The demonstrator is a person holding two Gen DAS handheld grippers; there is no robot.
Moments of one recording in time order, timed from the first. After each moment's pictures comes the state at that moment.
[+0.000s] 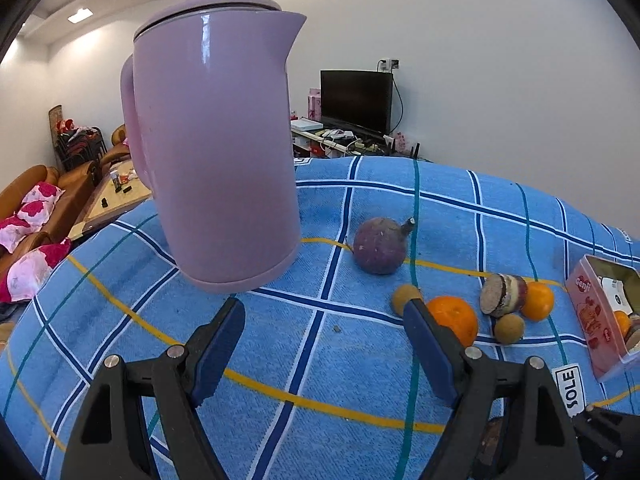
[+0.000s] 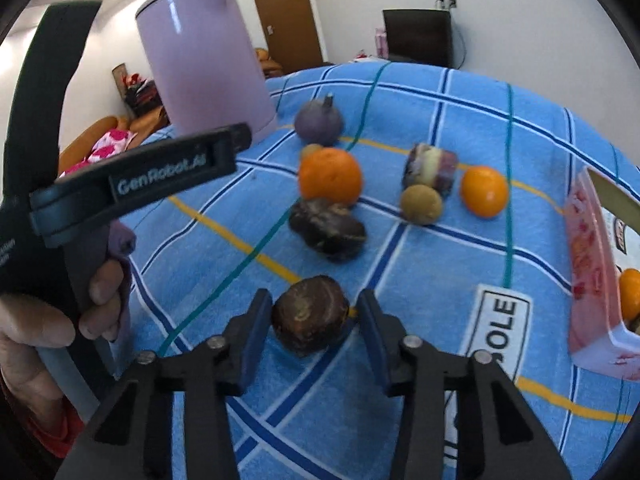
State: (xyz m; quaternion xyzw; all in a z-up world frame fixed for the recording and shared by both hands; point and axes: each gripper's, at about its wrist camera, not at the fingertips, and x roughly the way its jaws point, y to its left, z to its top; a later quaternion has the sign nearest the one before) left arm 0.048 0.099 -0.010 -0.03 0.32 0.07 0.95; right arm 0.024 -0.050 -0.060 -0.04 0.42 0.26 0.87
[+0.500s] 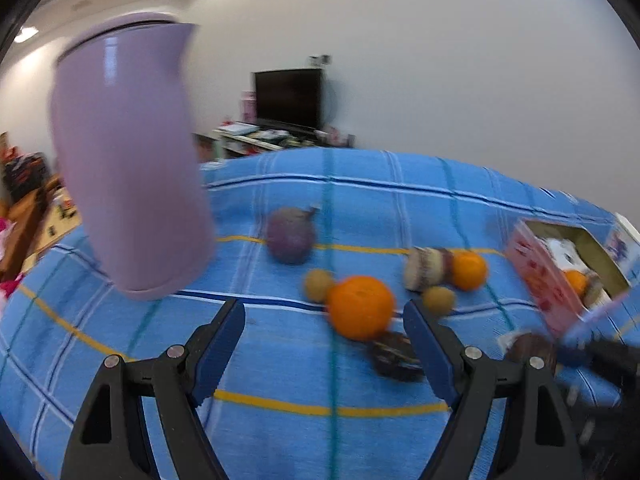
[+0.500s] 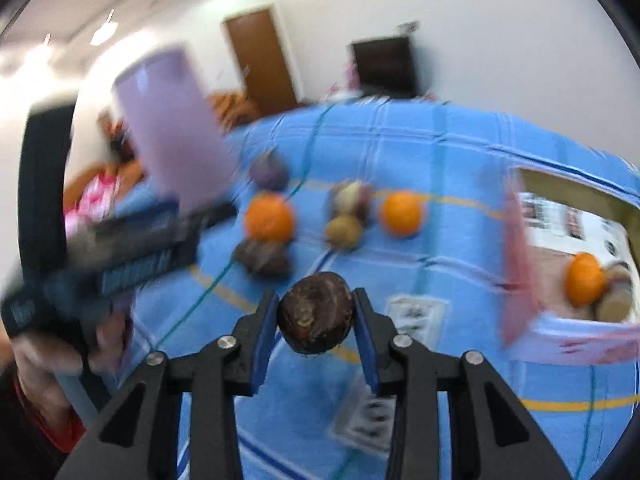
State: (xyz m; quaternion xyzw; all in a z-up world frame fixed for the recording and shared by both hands) left arm 0.043 0.059 -0.015 0.00 0.32 -0.06 0.95; right arm 0.015 -0.116 -0.039 0.04 0.35 0.21 0.91
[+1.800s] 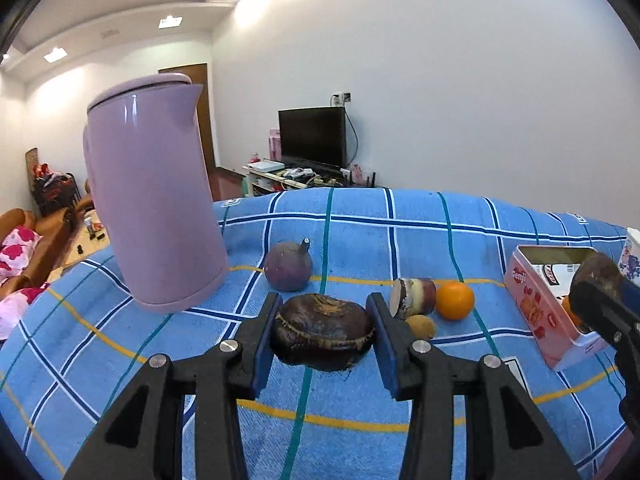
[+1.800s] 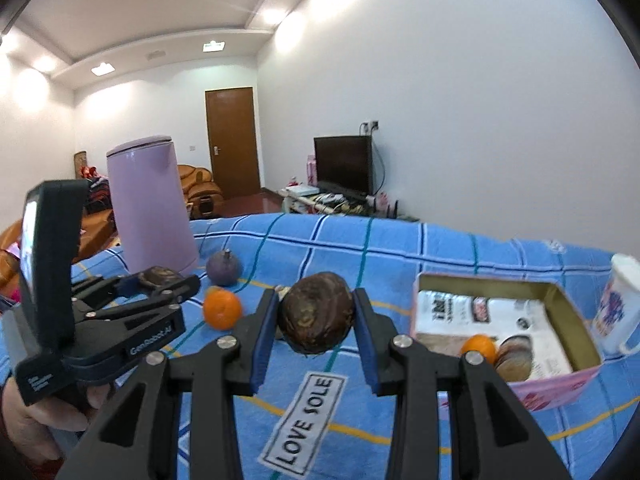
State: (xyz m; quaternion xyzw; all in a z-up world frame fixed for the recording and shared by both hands) left arm 0.019 0.028 0.000 0.01 0.24 0.02 0.97; right arm -0.027 -0.139 0.002 -0.02 0.18 0.13 0.97
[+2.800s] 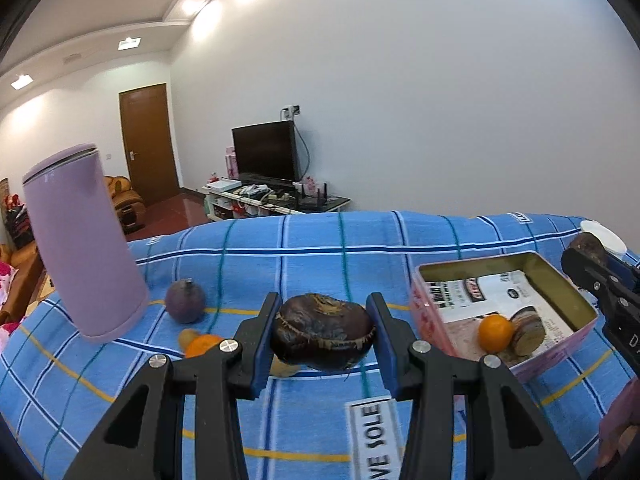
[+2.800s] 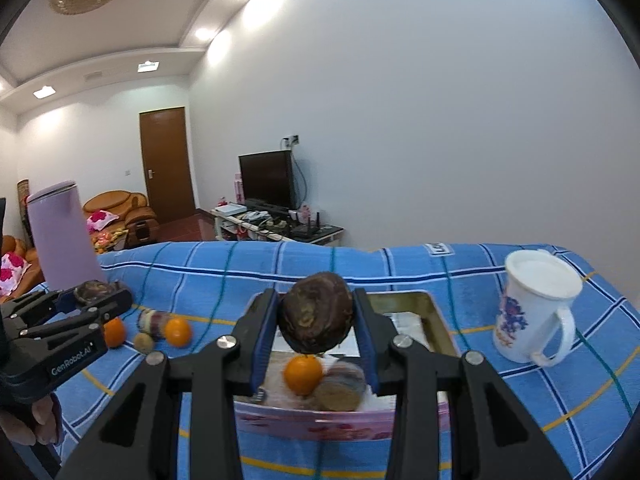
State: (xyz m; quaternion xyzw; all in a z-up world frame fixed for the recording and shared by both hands) left arm 0.017 -0.076 0.020 0.04 0.23 -0.05 0.97; right arm -0.023 -0.270 0.018 0.02 0.16 0.01 0.99
